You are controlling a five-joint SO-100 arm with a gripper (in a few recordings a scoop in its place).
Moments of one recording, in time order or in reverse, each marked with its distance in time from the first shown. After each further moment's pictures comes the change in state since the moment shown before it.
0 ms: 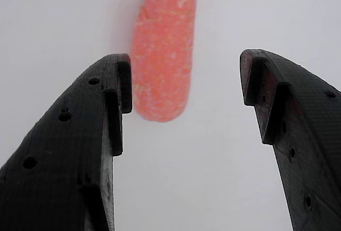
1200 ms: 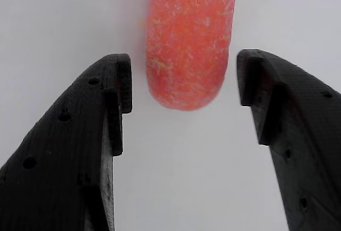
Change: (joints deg) arm 2.9 -4.6 -0.2 0.0 0.0
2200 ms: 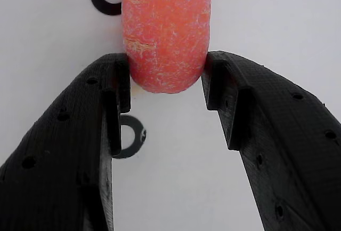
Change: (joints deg) arm 0.0 -3.3 -0.7 -9.9 -0.4
